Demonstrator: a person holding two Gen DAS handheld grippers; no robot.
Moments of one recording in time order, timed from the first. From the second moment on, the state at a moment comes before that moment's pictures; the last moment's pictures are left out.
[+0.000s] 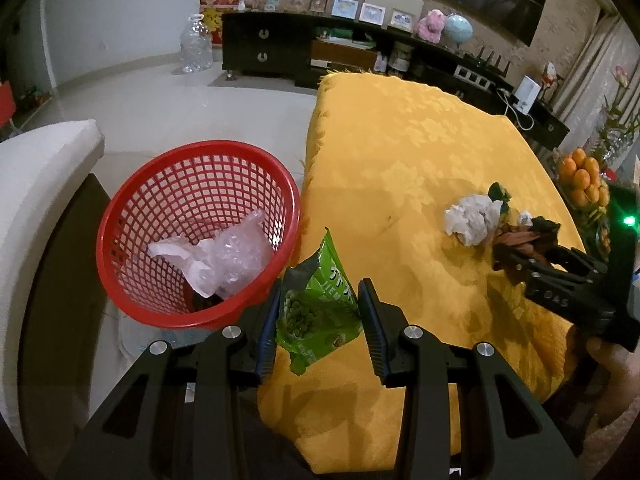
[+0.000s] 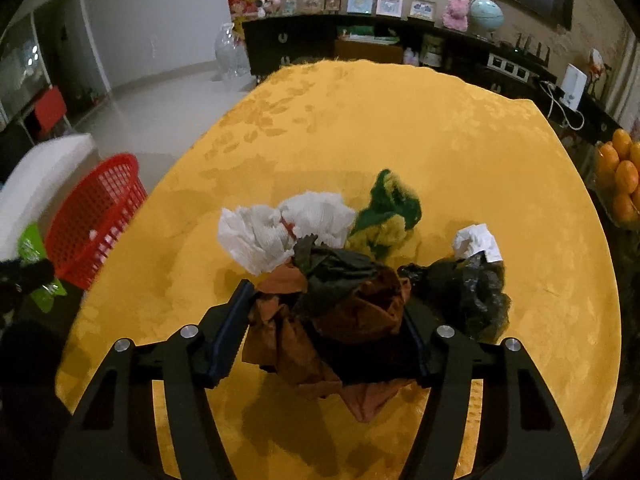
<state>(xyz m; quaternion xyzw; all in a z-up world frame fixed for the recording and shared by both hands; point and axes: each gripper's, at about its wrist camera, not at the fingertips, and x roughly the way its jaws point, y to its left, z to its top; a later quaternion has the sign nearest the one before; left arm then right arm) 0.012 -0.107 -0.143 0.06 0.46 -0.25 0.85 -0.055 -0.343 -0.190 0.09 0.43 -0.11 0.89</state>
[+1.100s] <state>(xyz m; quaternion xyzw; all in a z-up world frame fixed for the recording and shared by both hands) 0.023 -0.099 -0.051 0.07 0.35 -0.22 0.91 -0.061 -0.322 -0.067 0.09 0.33 -0.09 0.94</state>
